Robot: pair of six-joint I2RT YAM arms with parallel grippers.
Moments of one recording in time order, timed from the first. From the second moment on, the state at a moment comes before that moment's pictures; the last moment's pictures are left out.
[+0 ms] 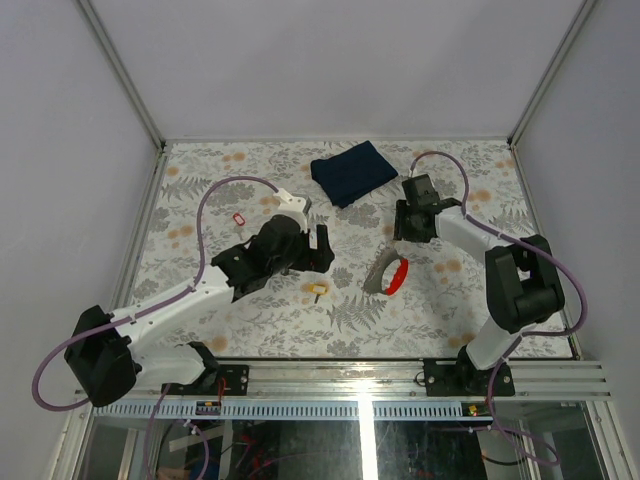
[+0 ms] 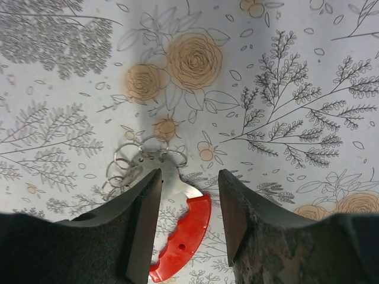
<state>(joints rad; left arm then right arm) -0.80 1.22 0.87 -0.25 -0.14 -0.52 0.35 1.67 1.09 -0.44 0.13 0.39</state>
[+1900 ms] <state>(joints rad) -0.79 1.11 0.91 -0.27 -0.14 -0.46 0.27 1.53 0.99 -0.35 -0.23 0.19</state>
